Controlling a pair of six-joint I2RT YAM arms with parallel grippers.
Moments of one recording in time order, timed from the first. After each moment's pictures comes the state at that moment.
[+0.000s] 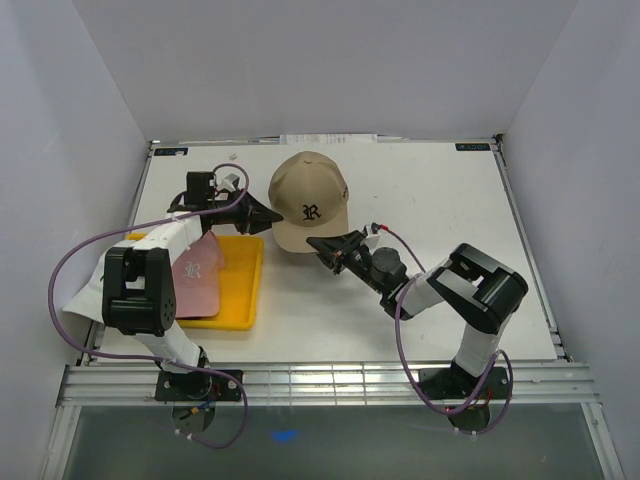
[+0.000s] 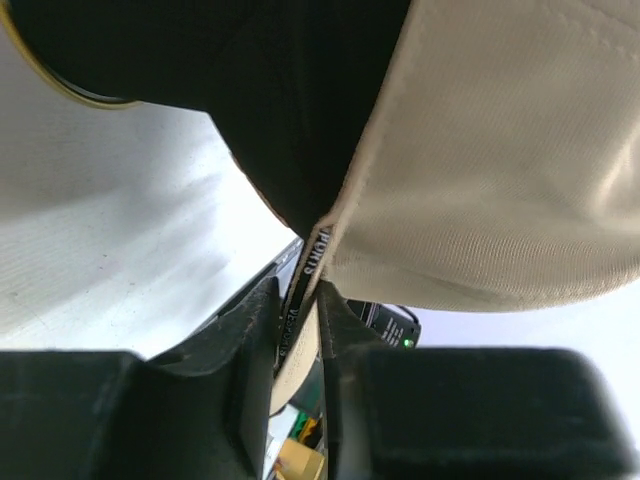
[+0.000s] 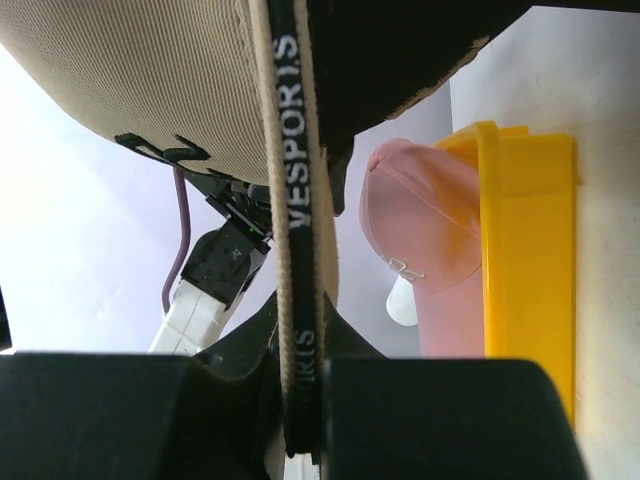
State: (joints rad) left arm -0.06 1.65 1.05 -0.17 0.92 -1.03; right arm 0.83 1.78 0.51 1.32 -0.03 1.72
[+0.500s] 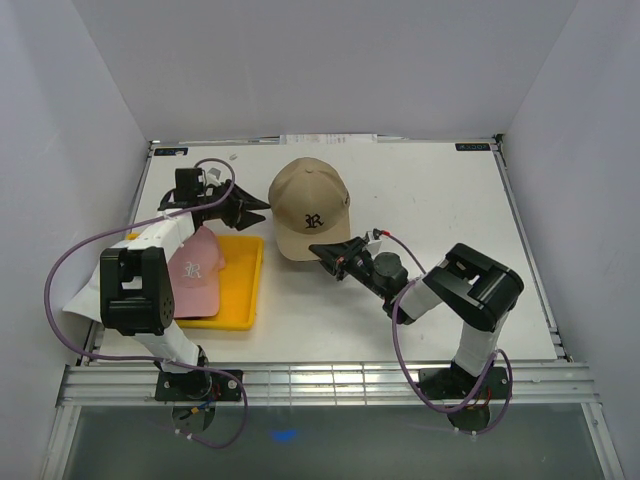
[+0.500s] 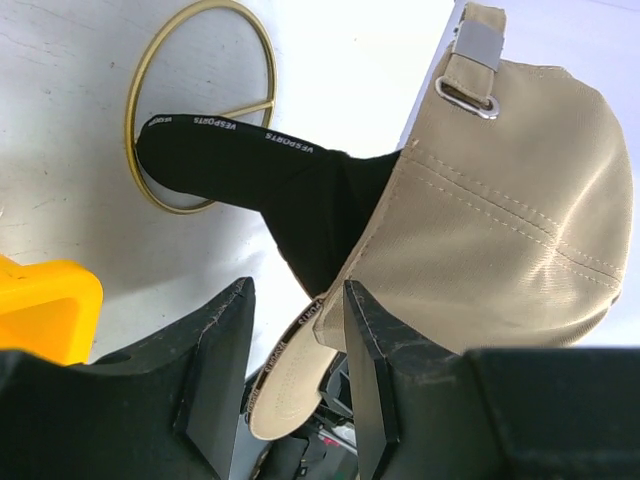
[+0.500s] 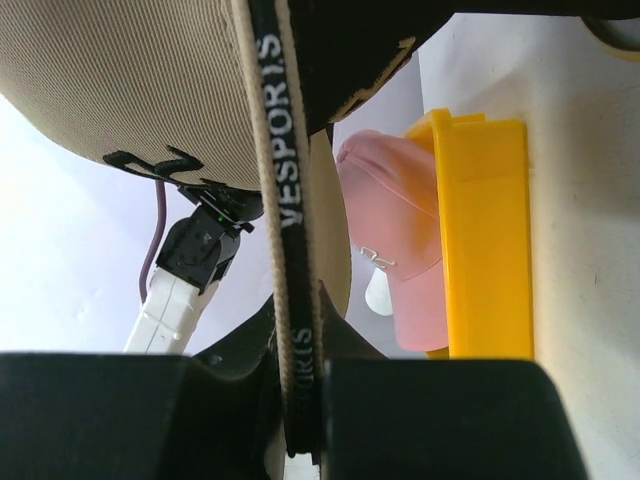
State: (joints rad) left arm 0.00 1.65 1.07 -0.18 0.77 -0.98; right arm 0.83 1.80 0.46 1.35 -0.04 1.72
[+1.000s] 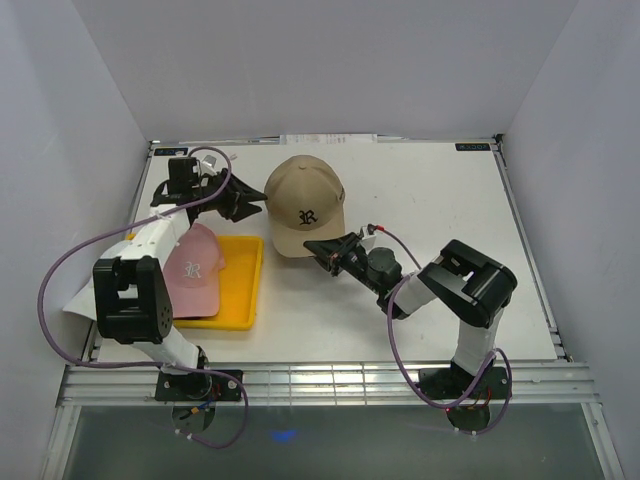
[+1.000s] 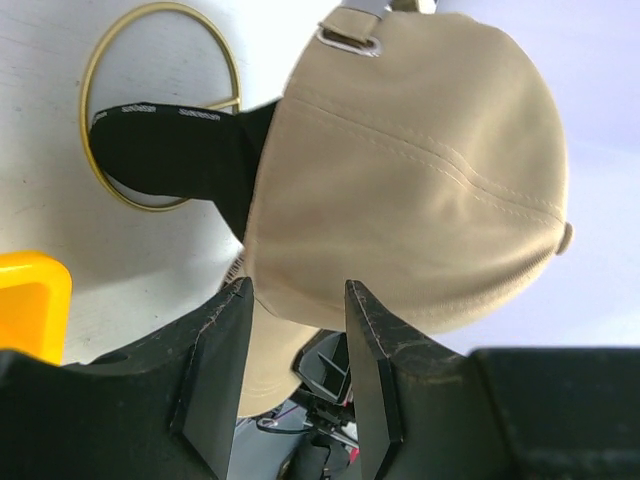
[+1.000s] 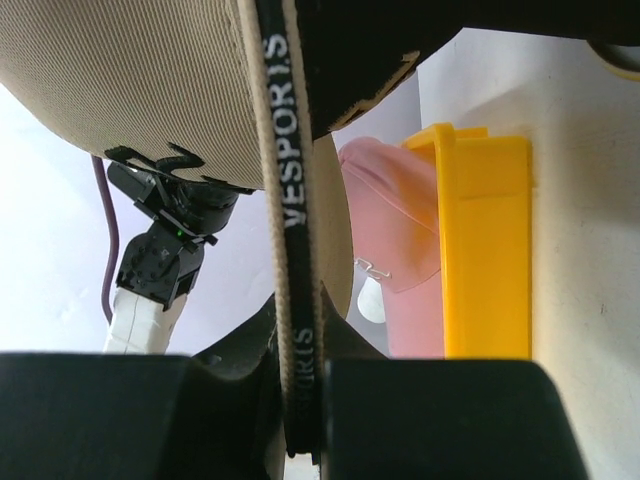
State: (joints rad) left arm 0.00 1.60 1.15 -0.27 0.75 -0.93; right arm 0.83 1.84 0.53 1.33 -0.05 1.69
